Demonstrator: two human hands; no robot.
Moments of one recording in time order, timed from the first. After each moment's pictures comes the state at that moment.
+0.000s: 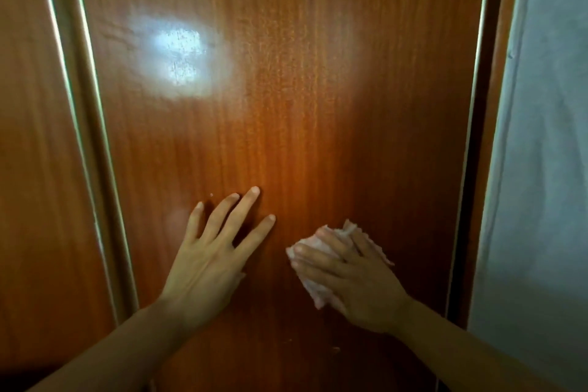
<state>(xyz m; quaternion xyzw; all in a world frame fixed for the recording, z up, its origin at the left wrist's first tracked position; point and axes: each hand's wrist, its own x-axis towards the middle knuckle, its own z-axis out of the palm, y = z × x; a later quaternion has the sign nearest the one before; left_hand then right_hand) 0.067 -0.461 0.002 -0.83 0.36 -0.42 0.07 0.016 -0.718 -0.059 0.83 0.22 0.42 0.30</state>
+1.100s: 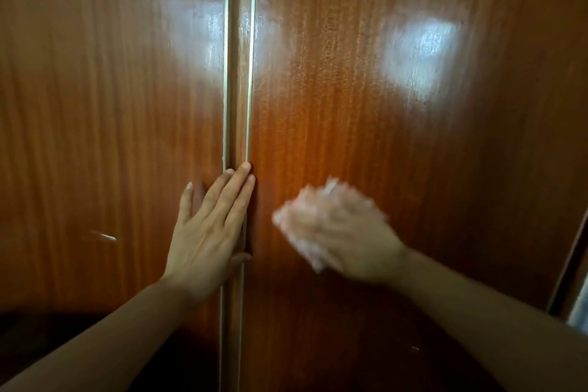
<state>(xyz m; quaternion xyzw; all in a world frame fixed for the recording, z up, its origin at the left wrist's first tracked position) 0.104 -0.329 -0.002 -0.89 0.24 -0.39 0.00 0.081 -0.578 0.012 0.77 0.30 0.44 0.35</state>
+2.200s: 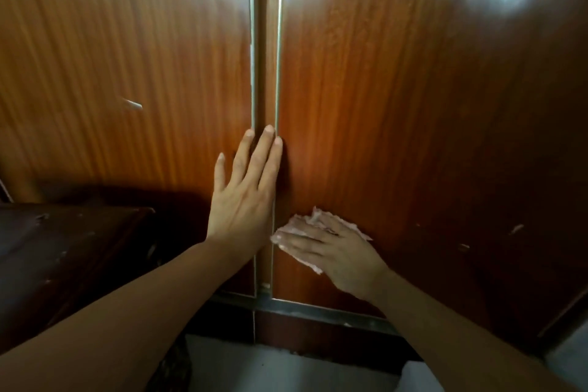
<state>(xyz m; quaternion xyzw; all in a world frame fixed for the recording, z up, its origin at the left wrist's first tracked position) 0.088 -0.343 -0.129 -0.91 0.21 -0.35 -0.04 0.084 -0.545 -0.208 0.81 0.34 0.29 0.37</state>
